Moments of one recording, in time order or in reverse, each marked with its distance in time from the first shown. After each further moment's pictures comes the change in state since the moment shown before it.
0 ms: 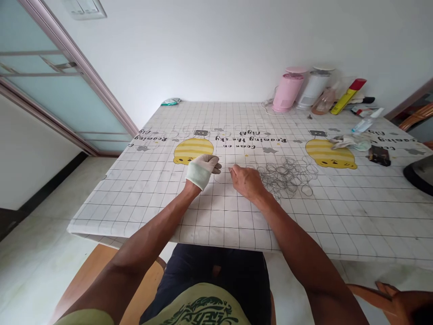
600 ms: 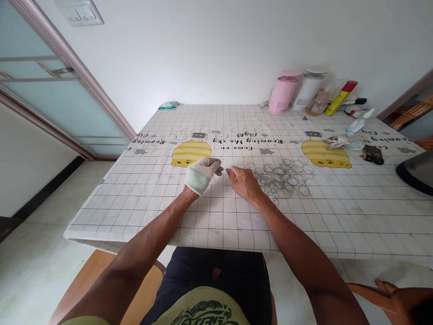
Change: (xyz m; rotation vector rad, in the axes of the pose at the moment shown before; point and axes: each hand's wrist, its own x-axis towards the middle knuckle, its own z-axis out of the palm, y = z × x) left_hand -0.013 0.014 0.004 0.103 -0.056 0.071; right_hand 0.000 -0.002 -0.001 0.382 0.014 0.088
